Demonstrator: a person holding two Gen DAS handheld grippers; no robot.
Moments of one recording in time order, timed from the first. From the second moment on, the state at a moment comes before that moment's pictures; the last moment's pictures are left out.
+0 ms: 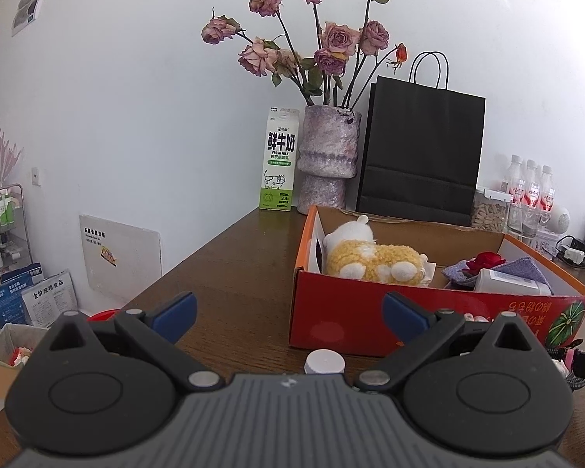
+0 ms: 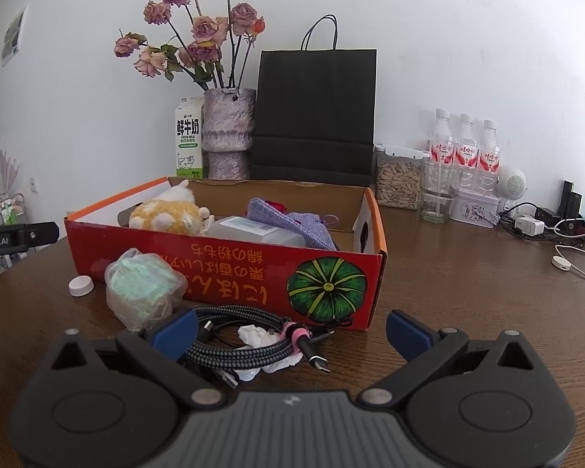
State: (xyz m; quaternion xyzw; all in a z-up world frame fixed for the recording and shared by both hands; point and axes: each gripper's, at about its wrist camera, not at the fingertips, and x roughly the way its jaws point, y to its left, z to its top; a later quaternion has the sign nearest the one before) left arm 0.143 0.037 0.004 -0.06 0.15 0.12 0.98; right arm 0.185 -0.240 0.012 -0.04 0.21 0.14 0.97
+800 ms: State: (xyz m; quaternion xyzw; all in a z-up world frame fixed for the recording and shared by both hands) left arm 0.159 0.055 -0.005 -0.07 0.23 0.08 0.97; right arm 0.228 -0.206 -0.001 -0.03 0.30 0.17 0.94
